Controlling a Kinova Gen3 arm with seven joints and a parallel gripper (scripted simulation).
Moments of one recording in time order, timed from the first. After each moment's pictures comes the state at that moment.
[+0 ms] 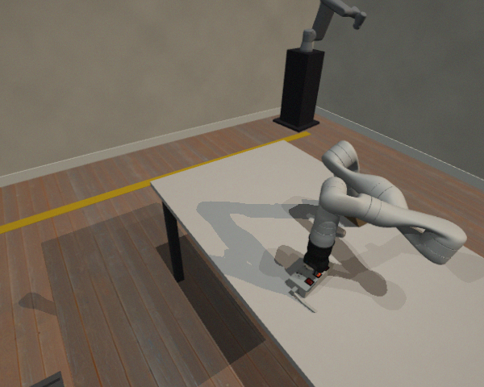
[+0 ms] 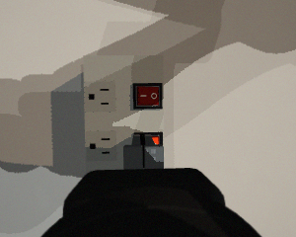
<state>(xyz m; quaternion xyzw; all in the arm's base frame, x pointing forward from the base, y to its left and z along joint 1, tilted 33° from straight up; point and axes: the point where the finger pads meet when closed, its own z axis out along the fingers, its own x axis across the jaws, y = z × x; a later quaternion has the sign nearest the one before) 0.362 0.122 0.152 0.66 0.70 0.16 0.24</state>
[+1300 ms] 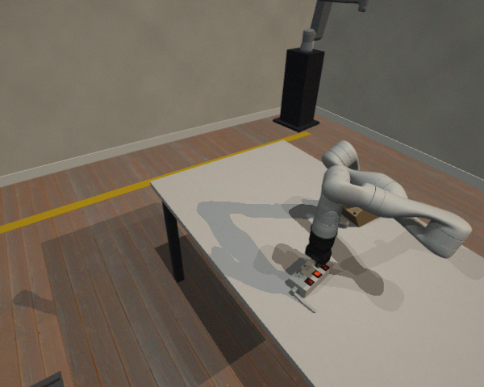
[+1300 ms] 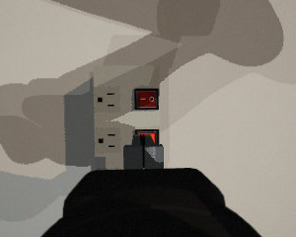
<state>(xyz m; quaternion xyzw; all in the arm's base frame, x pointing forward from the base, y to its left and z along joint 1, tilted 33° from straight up) 0.342 0.126 0.184 0.66 0.70 0.16 0.24</state>
